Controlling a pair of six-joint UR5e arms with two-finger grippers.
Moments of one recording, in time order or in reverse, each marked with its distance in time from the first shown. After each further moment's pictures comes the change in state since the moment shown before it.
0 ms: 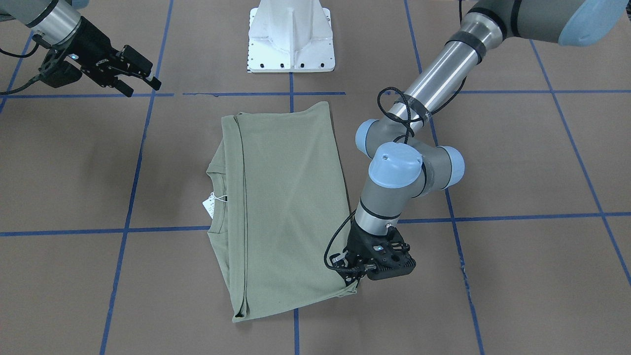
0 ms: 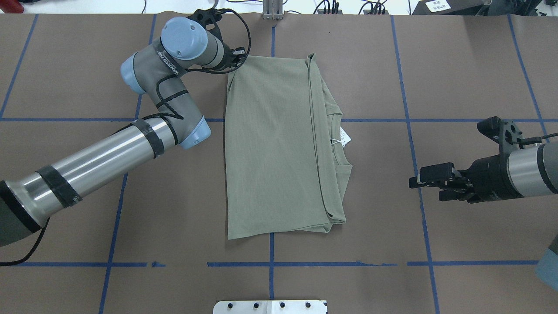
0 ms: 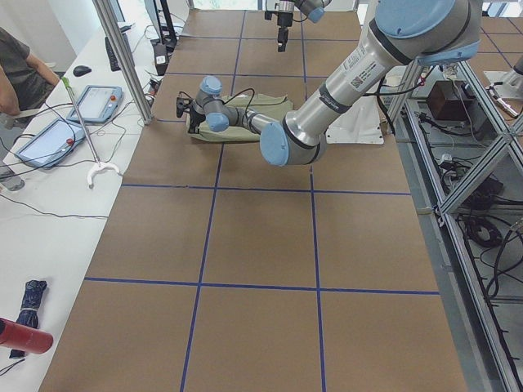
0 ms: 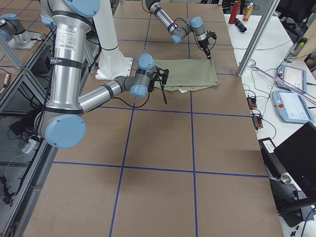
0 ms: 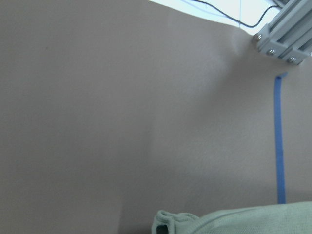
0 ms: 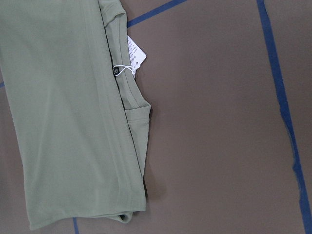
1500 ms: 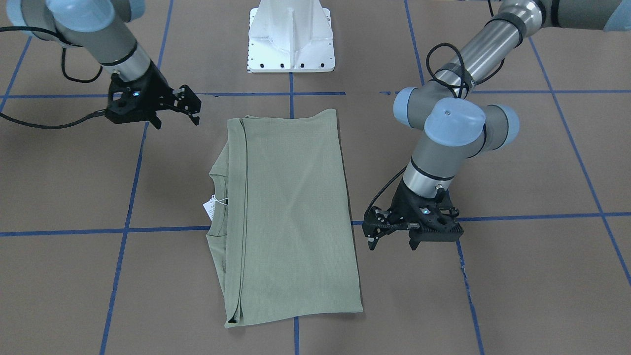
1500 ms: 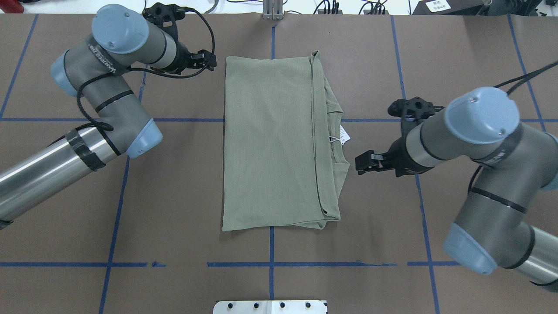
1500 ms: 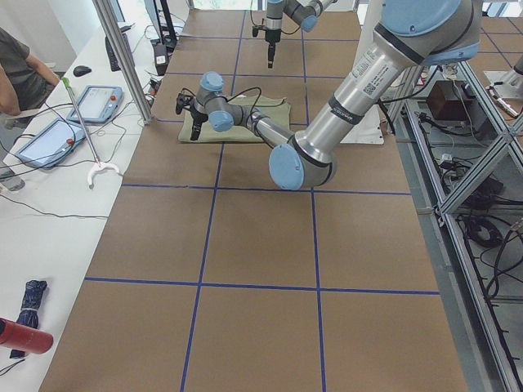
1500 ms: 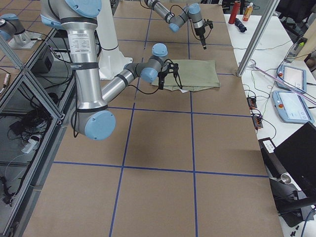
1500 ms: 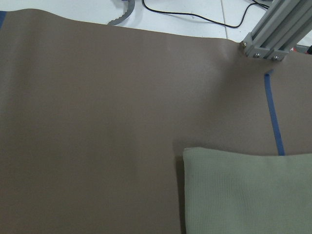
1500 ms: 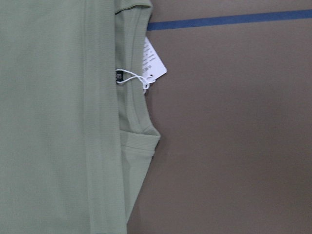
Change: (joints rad) left arm -0.061 0.309 -0.536 0.286 -0.156 0.216; right arm -0.095 0.441 -0.105 -0.693 -0.160 -0.353
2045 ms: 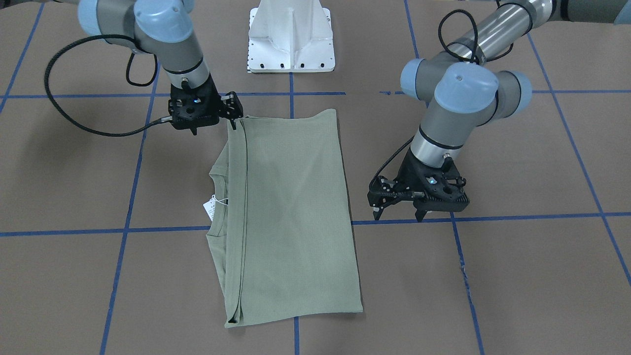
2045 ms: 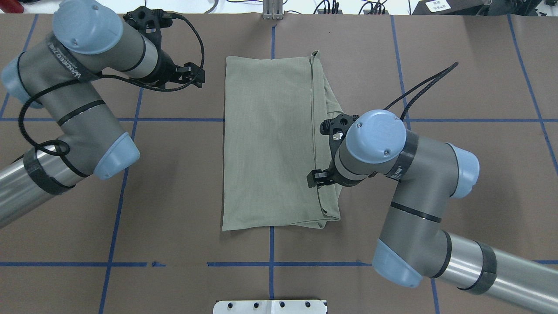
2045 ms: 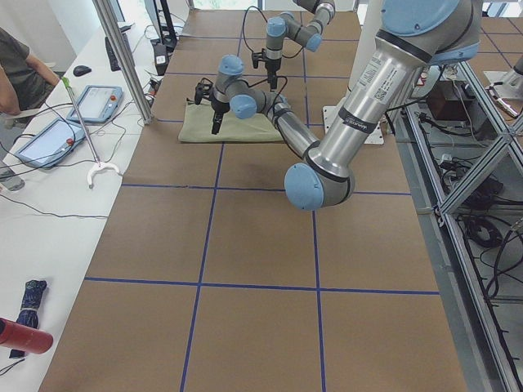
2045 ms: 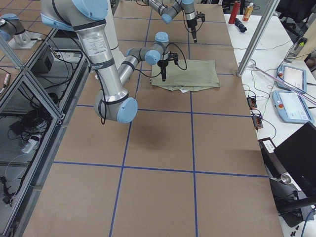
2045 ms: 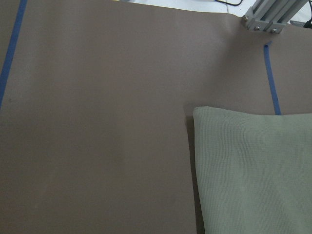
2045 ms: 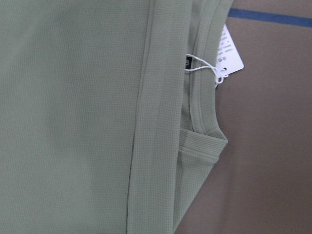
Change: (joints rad) left arm 0.010 0.108 -0.354 0.317 -0.067 0.069; right arm -0.138 0.204 -0.155 -0.142 -0.155 -0.129
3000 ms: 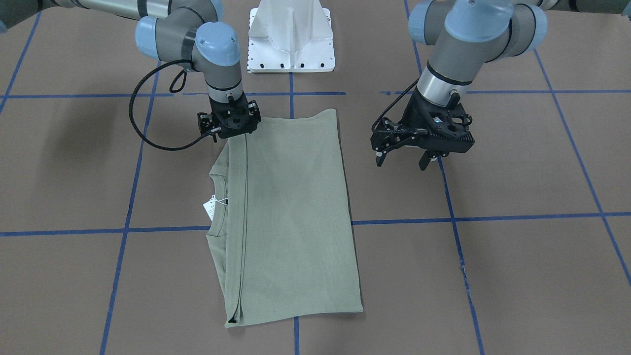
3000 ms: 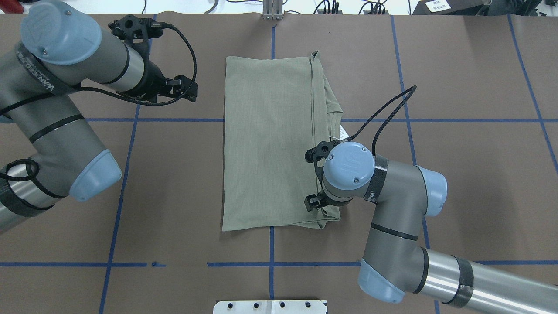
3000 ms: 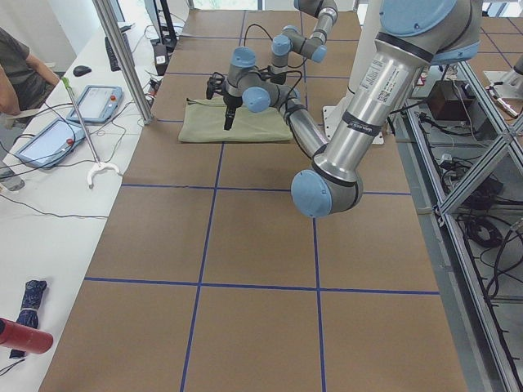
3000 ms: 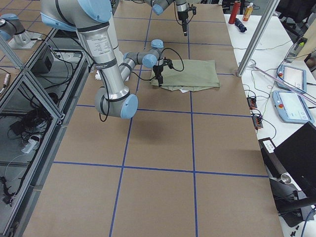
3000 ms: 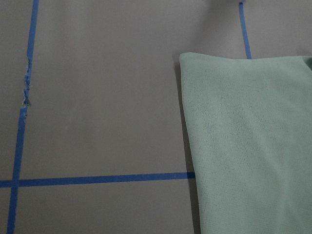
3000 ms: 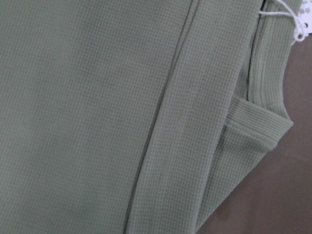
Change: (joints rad) left arm 0.018 0.043 -0.108 0.074 -0.018 0.001; right arm -0.067 0.004 -0.084 -0.003 -0.041 -0.116
